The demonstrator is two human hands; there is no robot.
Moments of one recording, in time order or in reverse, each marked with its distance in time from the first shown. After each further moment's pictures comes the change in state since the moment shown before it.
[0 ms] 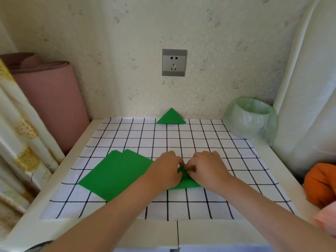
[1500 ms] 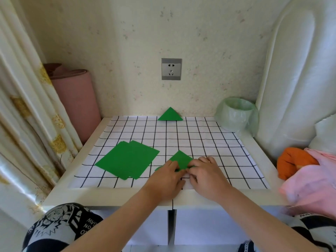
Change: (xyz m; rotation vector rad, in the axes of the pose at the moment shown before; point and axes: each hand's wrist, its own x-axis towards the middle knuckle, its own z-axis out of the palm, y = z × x) left_hand -0.086 0.028 0.036 0.242 0.109 0.216; right_hand -0.087 -0.001 0.030 -0.076 0.255 -0.143
